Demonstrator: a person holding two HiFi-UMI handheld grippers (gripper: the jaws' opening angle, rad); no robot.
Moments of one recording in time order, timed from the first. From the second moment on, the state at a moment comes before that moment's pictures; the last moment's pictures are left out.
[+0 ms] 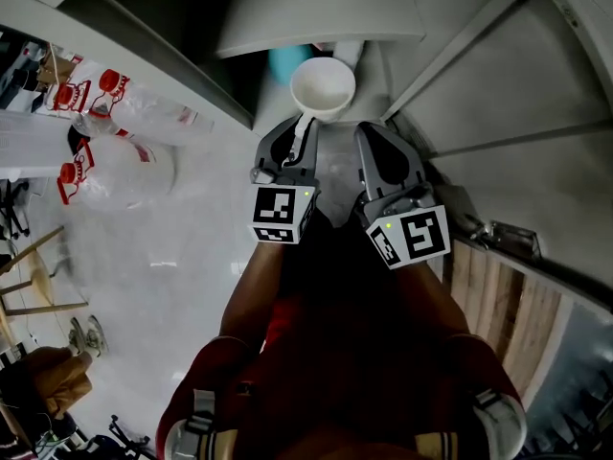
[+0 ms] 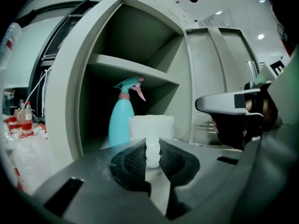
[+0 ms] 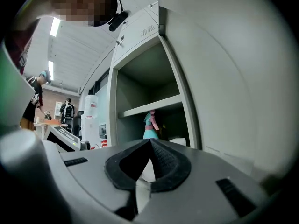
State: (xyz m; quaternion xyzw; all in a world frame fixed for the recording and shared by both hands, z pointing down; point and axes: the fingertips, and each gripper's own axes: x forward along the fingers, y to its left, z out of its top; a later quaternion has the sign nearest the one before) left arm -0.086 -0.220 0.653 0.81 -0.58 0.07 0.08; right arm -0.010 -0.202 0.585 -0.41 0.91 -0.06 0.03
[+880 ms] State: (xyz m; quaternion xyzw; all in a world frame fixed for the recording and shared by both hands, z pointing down) left arm -0.078 -0.251 0.668 0.82 -0.57 0.10 0.06; right arm -0.011 -0.188 0.631 -0.41 0.91 -0.03 0.05
